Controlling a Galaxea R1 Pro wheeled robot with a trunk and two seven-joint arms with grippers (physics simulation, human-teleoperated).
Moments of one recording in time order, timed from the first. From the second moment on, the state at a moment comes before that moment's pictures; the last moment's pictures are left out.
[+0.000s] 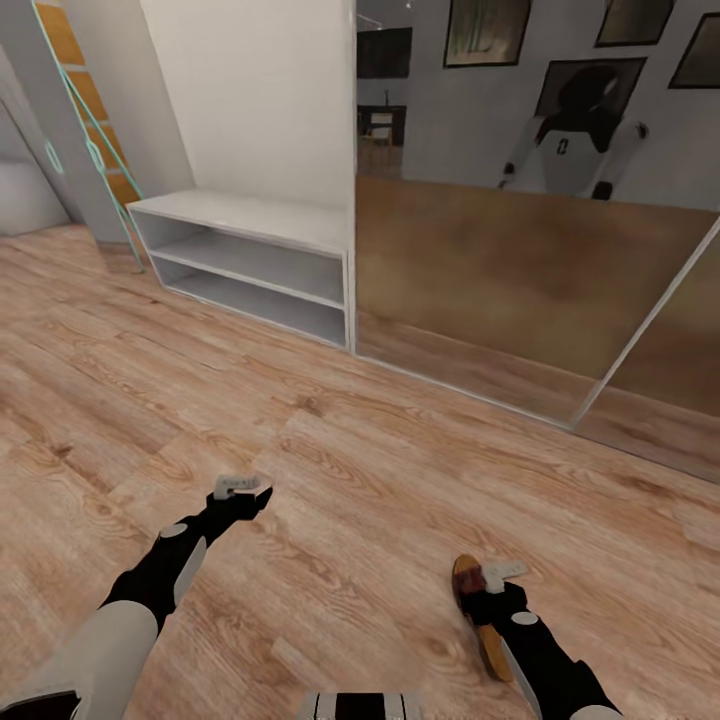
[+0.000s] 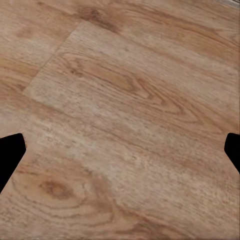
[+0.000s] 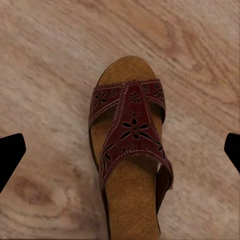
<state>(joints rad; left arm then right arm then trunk) -0.71 0.07 0.15 -0.55 -0.03 0.01 -0.33 -0.47 -0.01 -0.07 -0.57 0.23 0.14 0.01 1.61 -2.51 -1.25</state>
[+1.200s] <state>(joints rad) -0.71 0.06 0.15 -0.55 -0.03 0.01 -0.33 -0.47 -0.09 -0.08 -0.57 0.23 0.13 0.04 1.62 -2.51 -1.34</state>
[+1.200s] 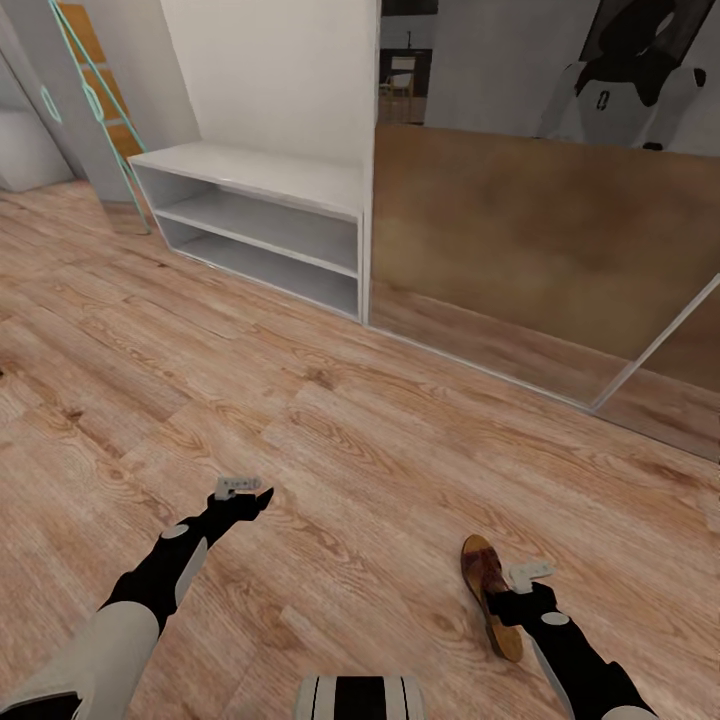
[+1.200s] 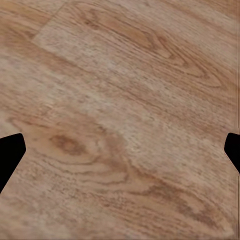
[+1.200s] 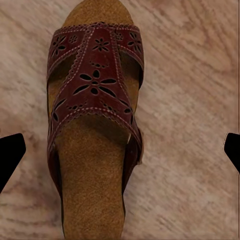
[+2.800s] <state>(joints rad) -0.72 0.07 0.15 -0.60 -0.03 0.01 -0.33 -0.47 -0.05 -0.08 -0.56 0.23 0.13 0.04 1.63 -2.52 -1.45</state>
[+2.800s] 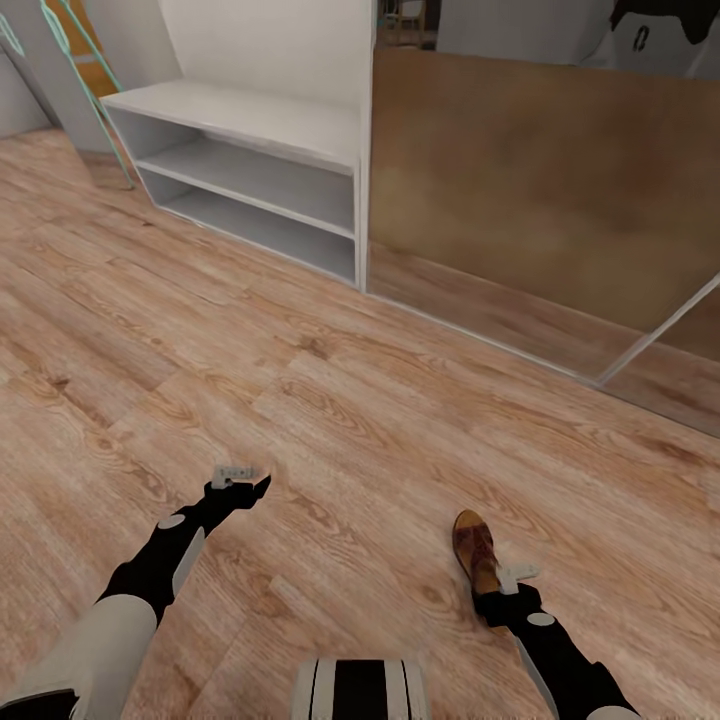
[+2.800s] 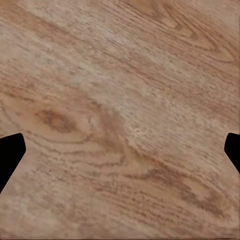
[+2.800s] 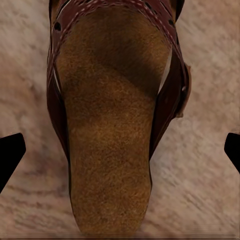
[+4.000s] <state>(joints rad) -0.68 0.06 0.16 -1.05 -0.02 0.20 -0.34 -0.47 -0.05 -0.08 -0.57 0.23 0.13 0.04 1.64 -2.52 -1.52</state>
